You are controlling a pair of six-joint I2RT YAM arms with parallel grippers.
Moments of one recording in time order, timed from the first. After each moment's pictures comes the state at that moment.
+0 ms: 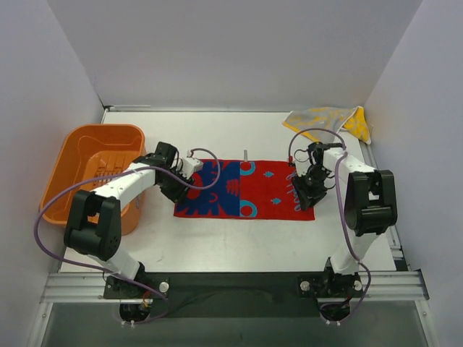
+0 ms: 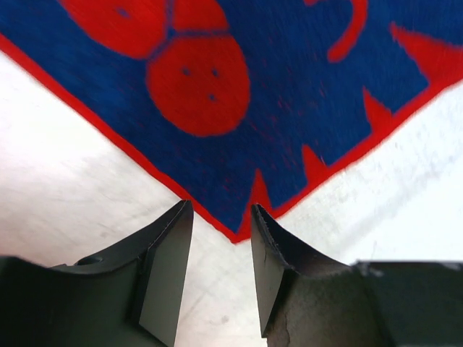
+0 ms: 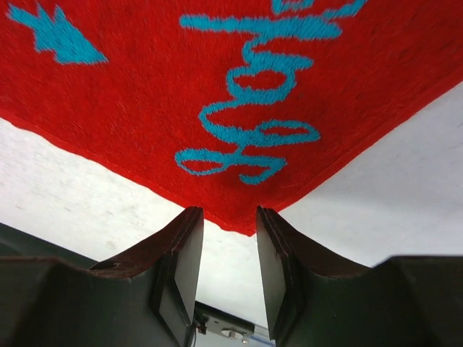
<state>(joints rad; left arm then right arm) -0.30 1.60 1.06 -0.65 0.27 0.36 0.09 1.80 1.18 -0.97 -0.20 -0.39</state>
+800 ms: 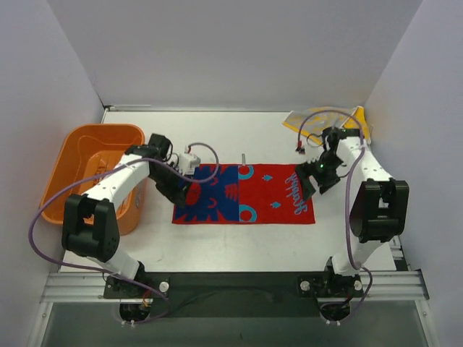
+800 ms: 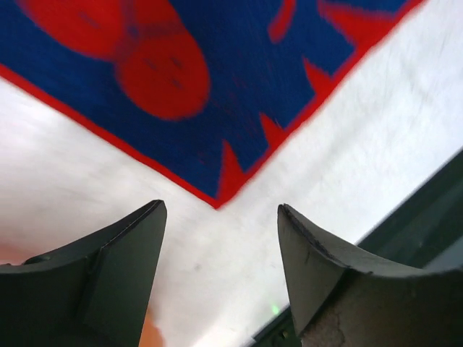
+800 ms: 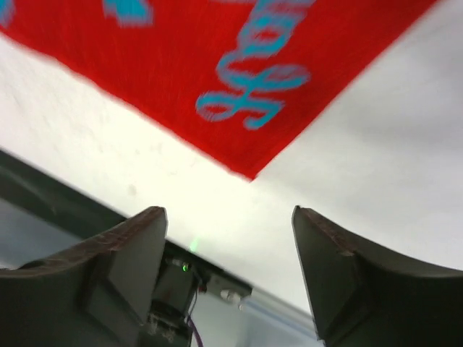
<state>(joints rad) -0.28 1.58 1.11 -0.96 0.38 0.46 0.05 1.72 1.26 -1.20 -0.25 -0.50</state>
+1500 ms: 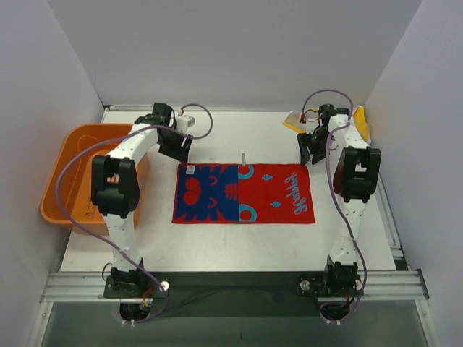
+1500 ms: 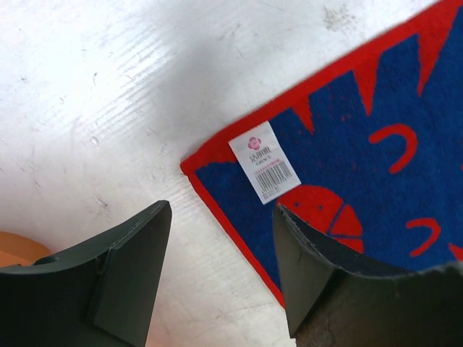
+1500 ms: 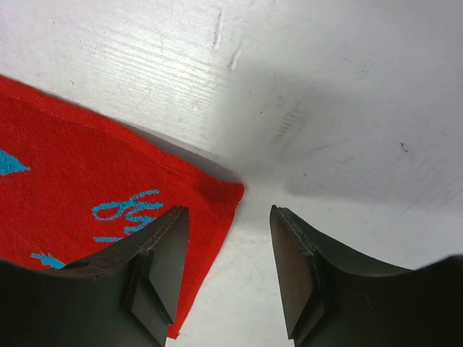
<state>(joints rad) -0.18 2.04 1.68 -0.78 0.26 0.26 -0.03 2.30 1.97 -1.08 -0.24 -0.31</state>
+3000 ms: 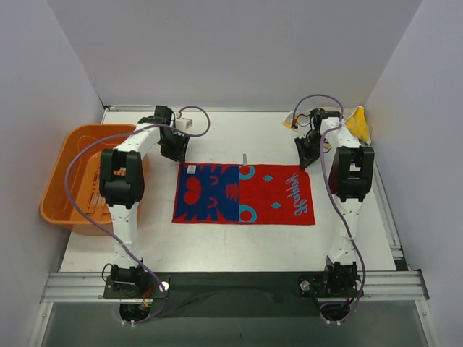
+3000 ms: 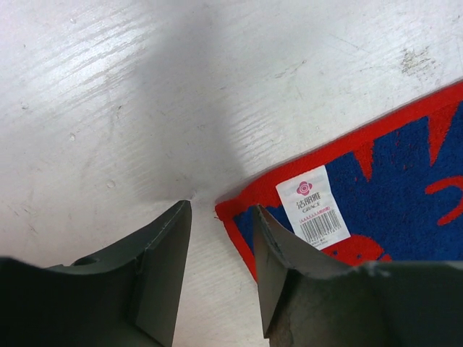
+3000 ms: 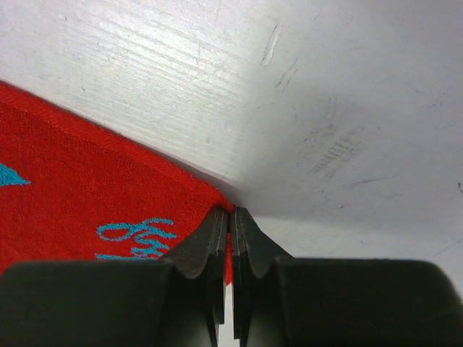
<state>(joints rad) -0.15 2.22 1.80 -0.77 0.24 0.20 0.02 2.34 1.94 -1.06 -0.22 -0.34</state>
